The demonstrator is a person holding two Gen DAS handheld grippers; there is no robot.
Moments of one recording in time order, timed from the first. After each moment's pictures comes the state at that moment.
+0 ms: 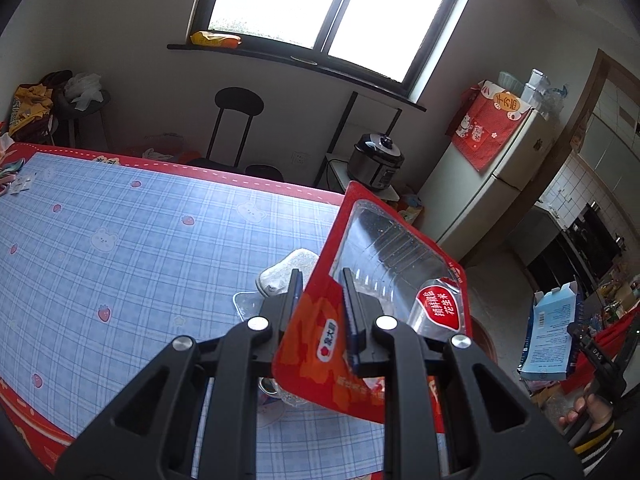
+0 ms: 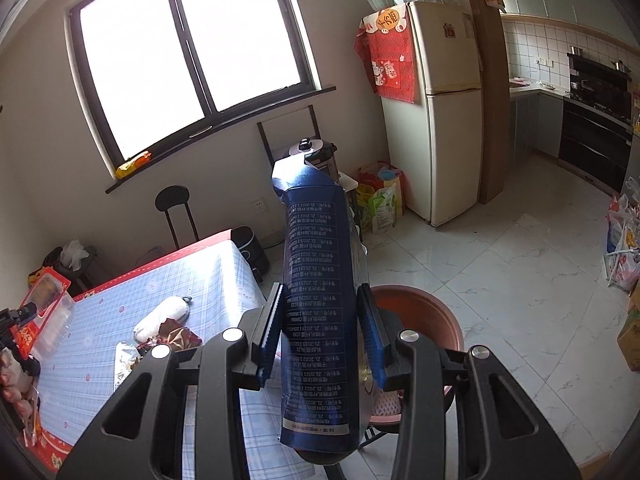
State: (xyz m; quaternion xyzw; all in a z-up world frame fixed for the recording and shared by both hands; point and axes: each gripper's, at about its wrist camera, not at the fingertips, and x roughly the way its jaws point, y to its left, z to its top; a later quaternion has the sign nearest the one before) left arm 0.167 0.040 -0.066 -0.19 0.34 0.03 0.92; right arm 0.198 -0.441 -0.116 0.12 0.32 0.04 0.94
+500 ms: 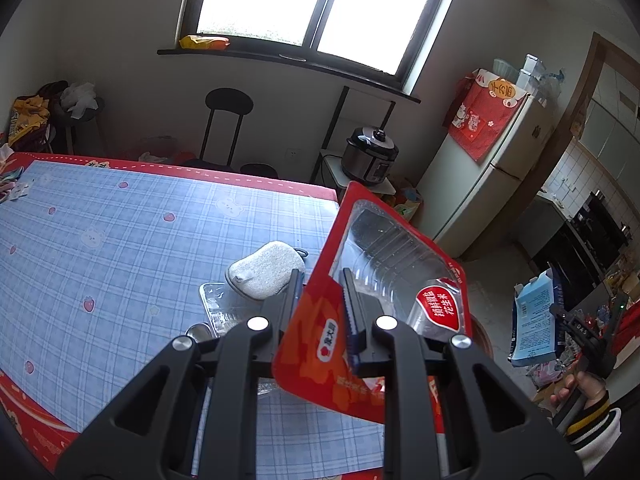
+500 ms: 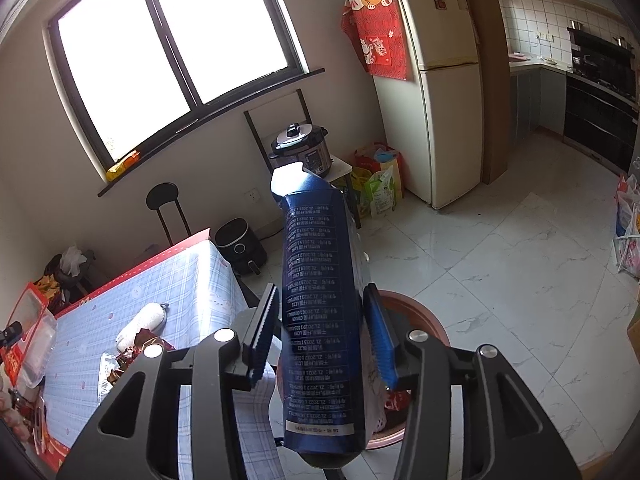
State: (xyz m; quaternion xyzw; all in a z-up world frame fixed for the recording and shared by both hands) left arm 0.173 -0.014 -0.065 -0.17 0.35 0.03 0.92; right arm 0.255 -0.487 -0.143 0.15 0.34 0.05 0.93
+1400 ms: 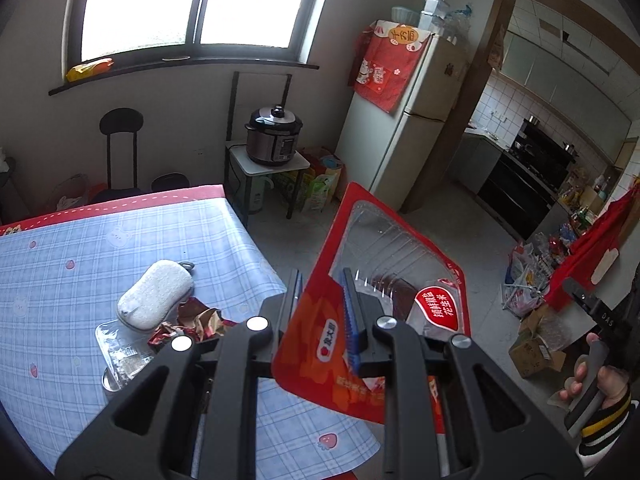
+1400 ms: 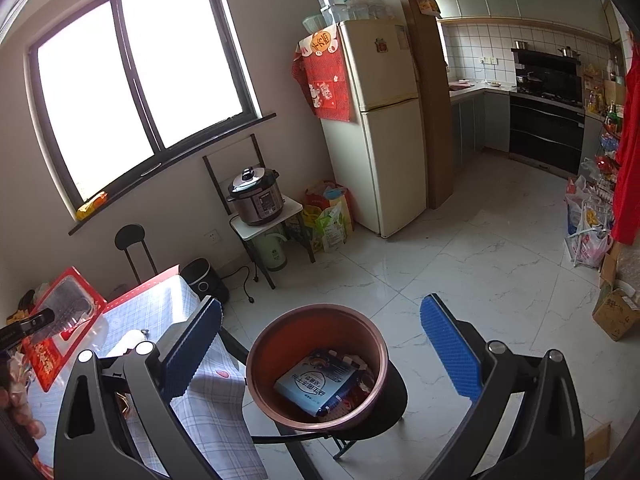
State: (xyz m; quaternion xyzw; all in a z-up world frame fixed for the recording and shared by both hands) left arm 0.232 -0.138 -0.064 -0.08 0.36 -0.13 0.92; right arm 0.144 -0.533 -0.096 0.15 0.28 -0.06 0.95
